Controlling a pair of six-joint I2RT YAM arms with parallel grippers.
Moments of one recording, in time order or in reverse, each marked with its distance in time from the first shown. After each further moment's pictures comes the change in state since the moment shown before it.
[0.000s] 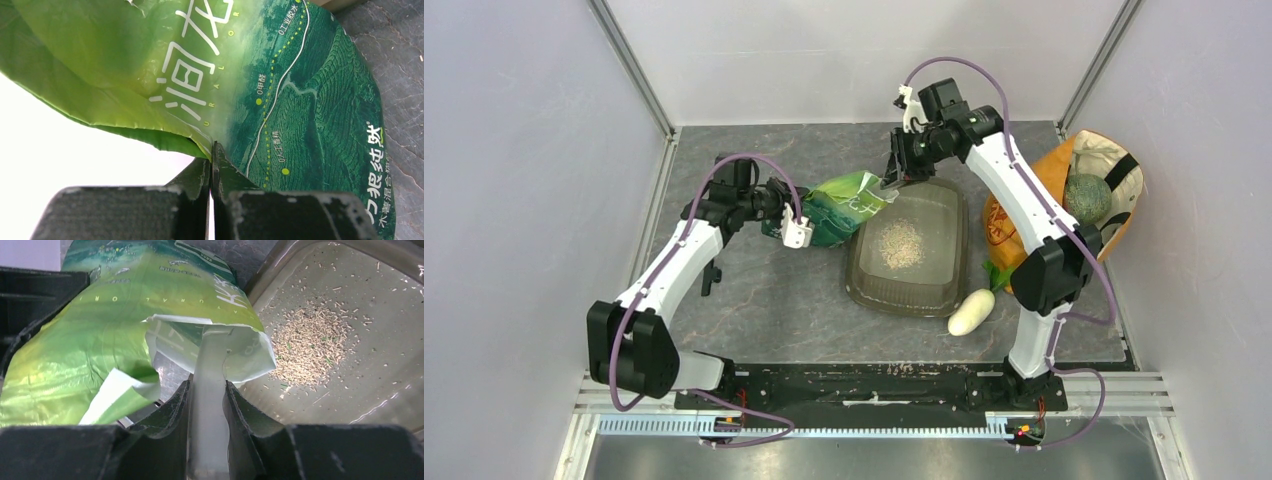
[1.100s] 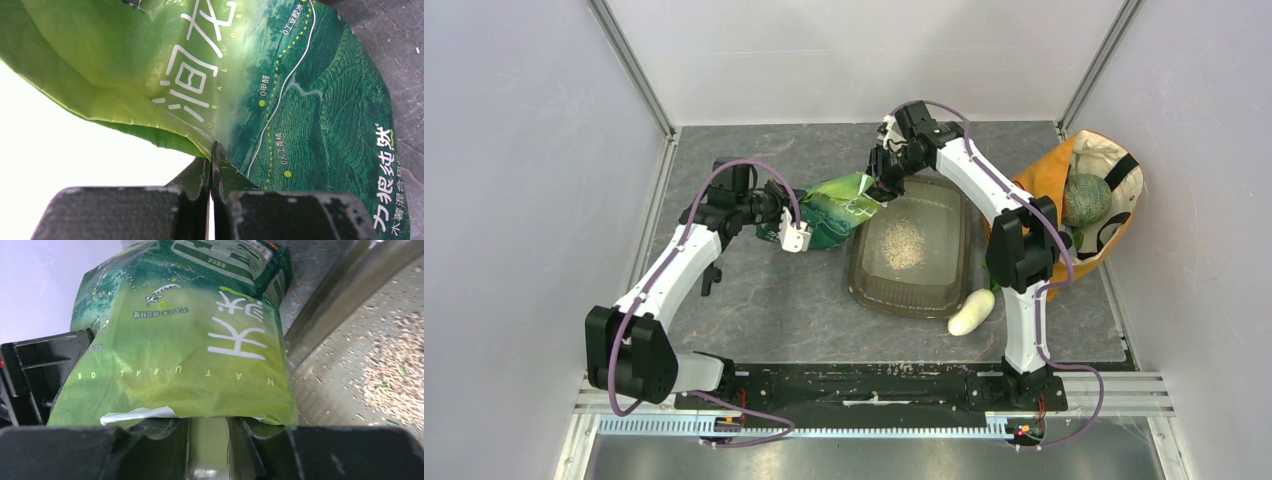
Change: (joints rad) left arm 0.002 -0.029 -0.039 0.016 -0.010 0.022; right arm 0.023 0.232 -0.019 0.141 -0.254 0.341
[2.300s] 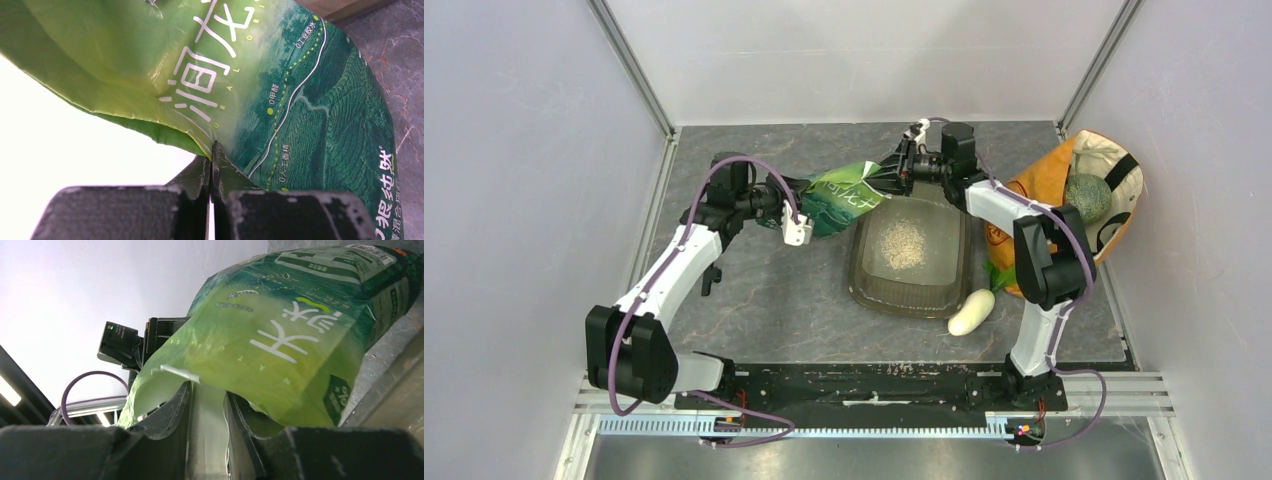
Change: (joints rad) left arm 0.007 0.001 -0.004 0.123 0.027 -0.059; right arm -0.118 -0.194 -0.655 1.252 -0.352 0.755
